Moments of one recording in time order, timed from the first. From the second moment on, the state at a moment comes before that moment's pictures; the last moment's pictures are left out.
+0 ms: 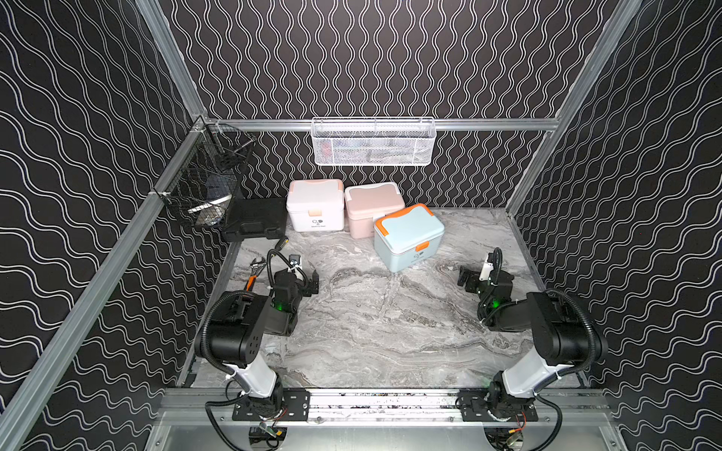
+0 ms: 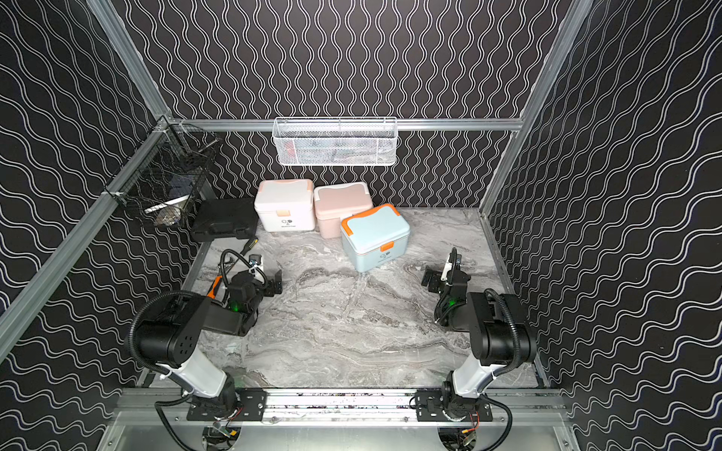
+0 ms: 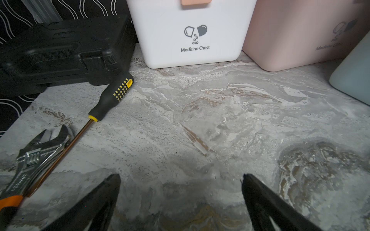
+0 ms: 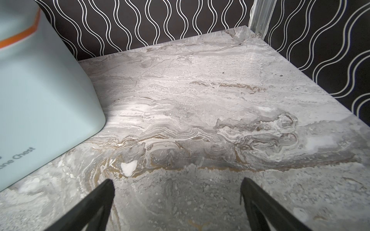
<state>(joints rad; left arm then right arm) -0.06 1.66 0.37 0.91 -0.11 0.00 -0.04 1.66 0.40 0.86 0.04 0.14</state>
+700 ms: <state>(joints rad) -0.18 1.07 0.46 0.52 -0.34 -0.07 0.14 1.24 0.55 0.47 0.15 0.07</state>
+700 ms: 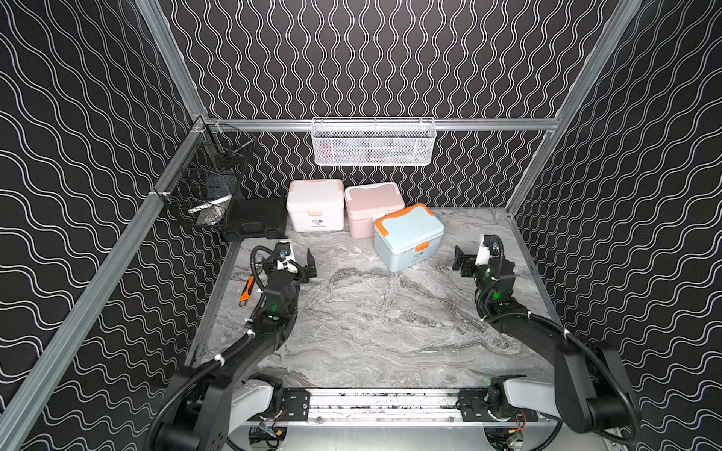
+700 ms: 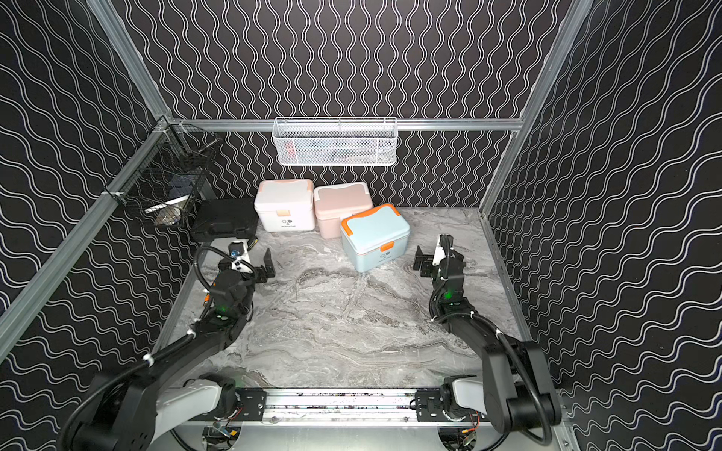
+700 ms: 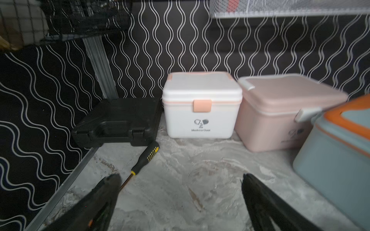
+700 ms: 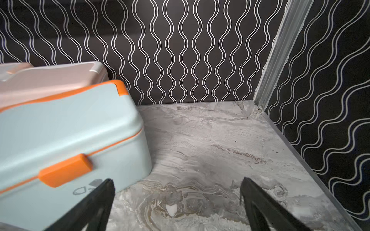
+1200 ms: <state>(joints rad) -0.19 0.86 0.89 -0.36 0.09 -0.46 0.14 1.15 1.00 -0.29 -0.12 0.45</state>
